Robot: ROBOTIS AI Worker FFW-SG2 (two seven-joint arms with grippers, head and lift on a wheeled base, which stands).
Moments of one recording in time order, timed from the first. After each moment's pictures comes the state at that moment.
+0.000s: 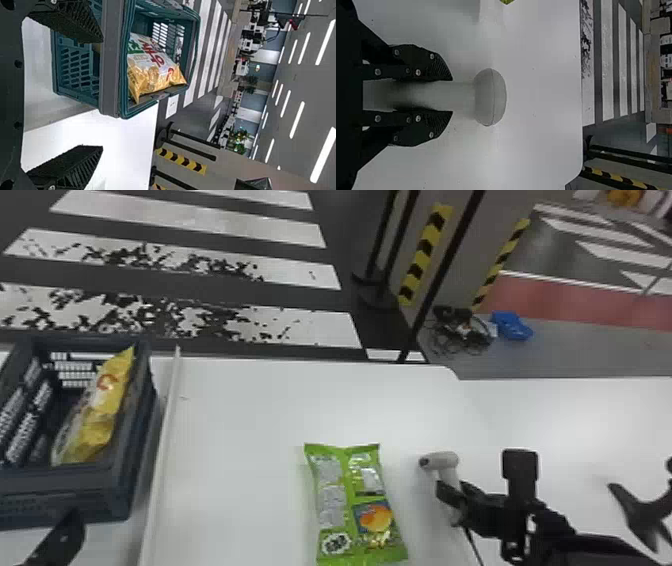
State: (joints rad) left arm 0.73 0.15 0.17 -2.28 0.37 0.37 -0.24; right arm 0.30 -0.34 -0.32 -1.70 -0.23 0.64 0.32
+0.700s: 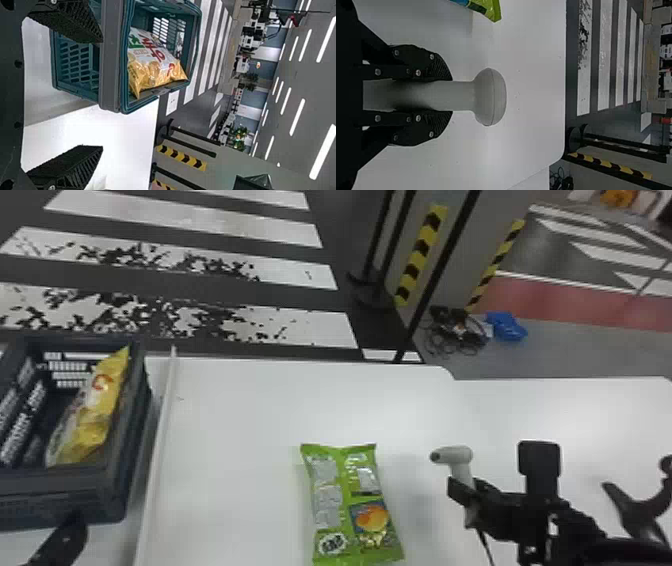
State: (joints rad) left arm 0.72 0.16 0.15 -2.27 0.37 0.37 -0.24; right arm 0.43 -0.28 -0.40 -2.09 -0.24 0.90 0.22
